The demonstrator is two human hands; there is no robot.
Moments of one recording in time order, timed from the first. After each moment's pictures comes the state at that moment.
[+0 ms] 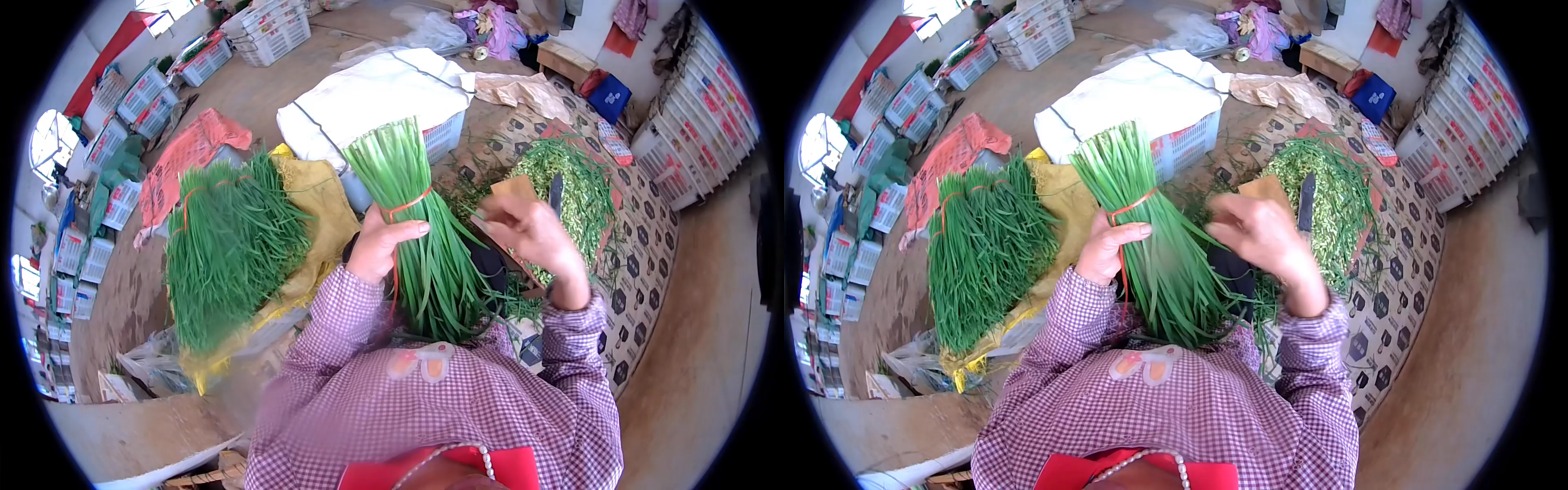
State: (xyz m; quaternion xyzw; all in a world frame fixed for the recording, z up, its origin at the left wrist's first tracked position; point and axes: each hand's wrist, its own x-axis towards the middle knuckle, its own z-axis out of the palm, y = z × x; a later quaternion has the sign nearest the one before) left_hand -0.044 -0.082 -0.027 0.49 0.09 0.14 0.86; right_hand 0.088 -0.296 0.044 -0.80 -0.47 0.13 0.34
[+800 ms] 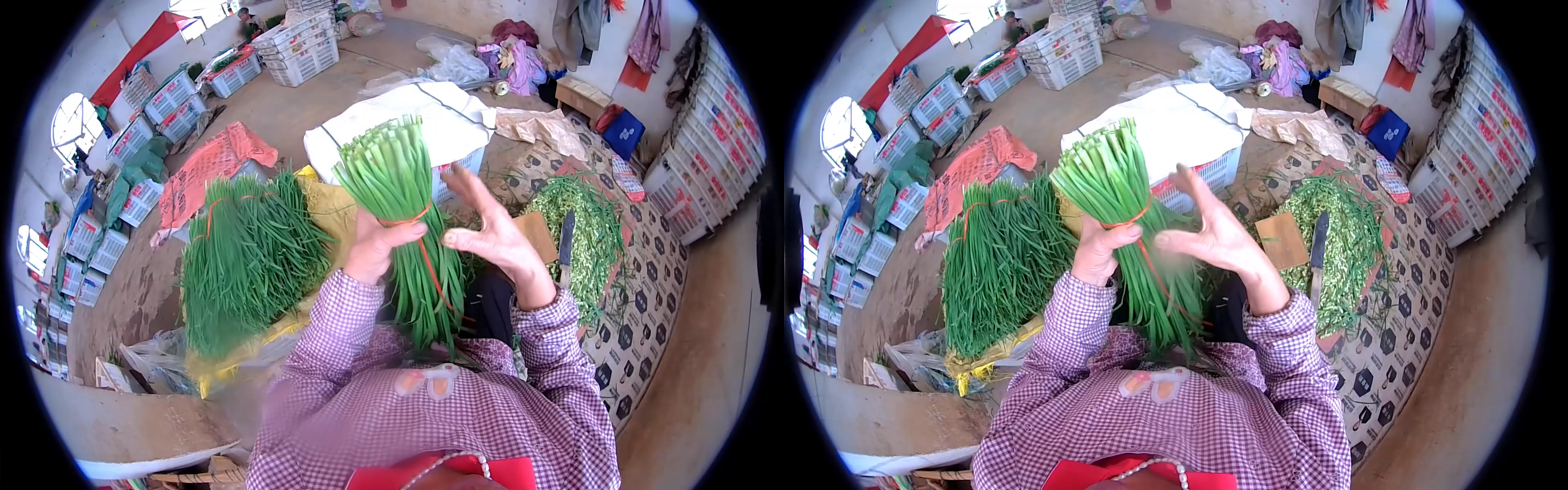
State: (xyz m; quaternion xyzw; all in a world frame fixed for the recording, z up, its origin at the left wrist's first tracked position) left_hand -0.045 -0.049 0.020 0.55 0.03 0.26 0.79; right_hand 0.086 -0.208 0.035 -0.61 -0.52 0.19 0.57
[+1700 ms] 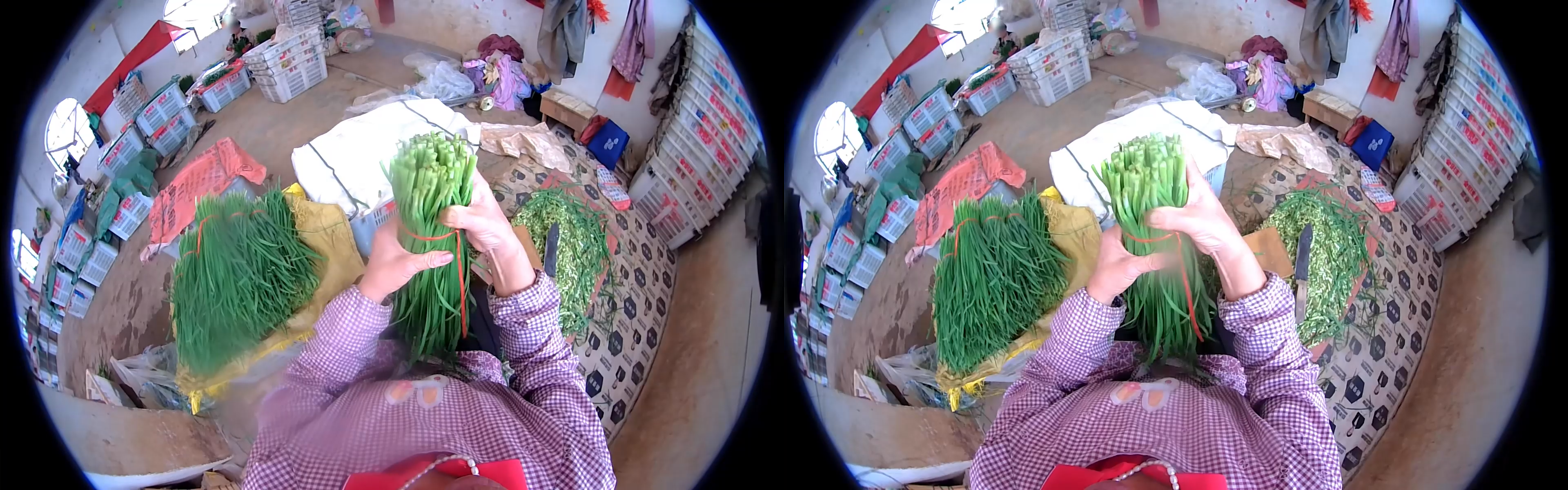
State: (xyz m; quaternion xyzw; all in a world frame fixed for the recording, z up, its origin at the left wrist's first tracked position) left_hand -0.023 -0.073 0.015 0.70 -0.02 0.24 0.67; right_hand 0.098 -0.183 0.060 -0.33 -0.44 0.31 0.78
